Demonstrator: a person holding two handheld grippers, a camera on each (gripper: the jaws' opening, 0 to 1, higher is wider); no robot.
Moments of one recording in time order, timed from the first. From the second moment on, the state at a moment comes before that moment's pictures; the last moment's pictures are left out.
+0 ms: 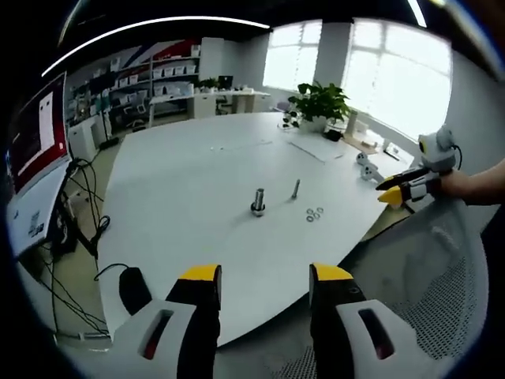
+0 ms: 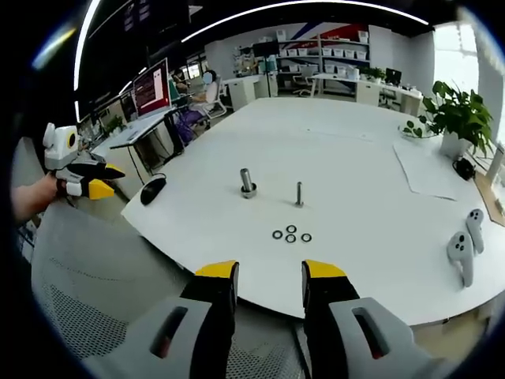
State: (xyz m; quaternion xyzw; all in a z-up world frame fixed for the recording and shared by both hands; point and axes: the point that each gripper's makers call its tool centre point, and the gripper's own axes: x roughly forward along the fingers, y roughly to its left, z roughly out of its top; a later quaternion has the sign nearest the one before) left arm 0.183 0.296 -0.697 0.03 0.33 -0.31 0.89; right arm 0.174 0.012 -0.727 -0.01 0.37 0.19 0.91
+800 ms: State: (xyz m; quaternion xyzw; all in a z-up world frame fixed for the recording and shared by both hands) left arm 0.178 0.288 -0.697 0.00 0.32 -0.31 0.89; right arm 0.171 0.007 -0.735 -0.03 0.39 0.18 0.90
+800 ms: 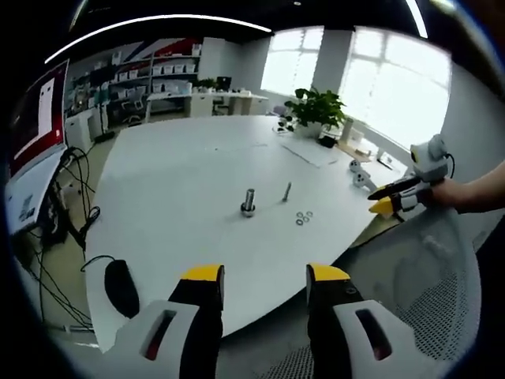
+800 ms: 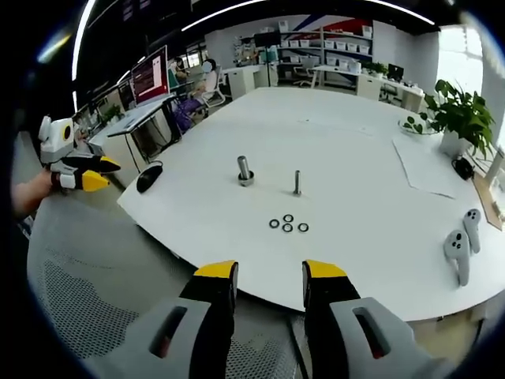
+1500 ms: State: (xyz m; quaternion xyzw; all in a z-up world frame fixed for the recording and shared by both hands) left arm 0.179 0.288 -0.697 0.03 0.31 -0.31 0.90; right arm 0.169 0.003 -0.739 -0.03 0.40 0.18 0.90
